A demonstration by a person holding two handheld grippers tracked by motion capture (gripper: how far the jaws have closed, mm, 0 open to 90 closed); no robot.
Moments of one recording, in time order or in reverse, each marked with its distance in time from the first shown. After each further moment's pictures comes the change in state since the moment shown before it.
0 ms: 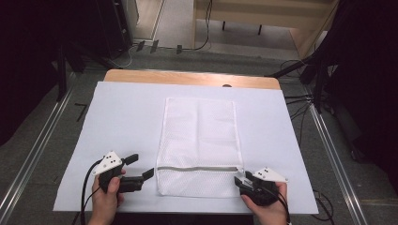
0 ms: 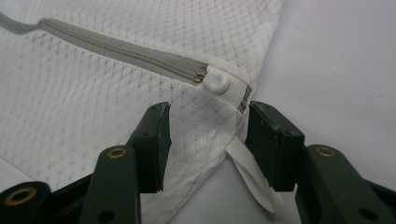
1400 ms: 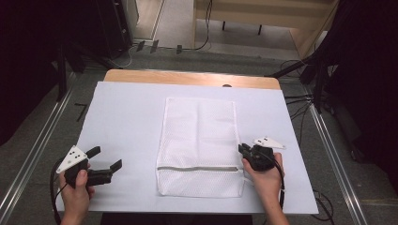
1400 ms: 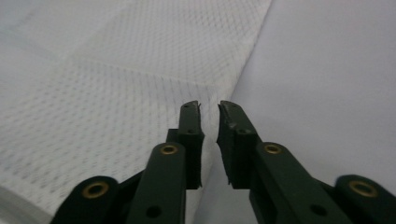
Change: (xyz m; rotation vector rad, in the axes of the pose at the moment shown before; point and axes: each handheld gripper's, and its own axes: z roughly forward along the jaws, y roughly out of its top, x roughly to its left) left arm 0.063 -0.005 -0.049 -0.061 0.203 0.011; right arm -0.037 0.067 0.040 -0.090 -0.033 0.042
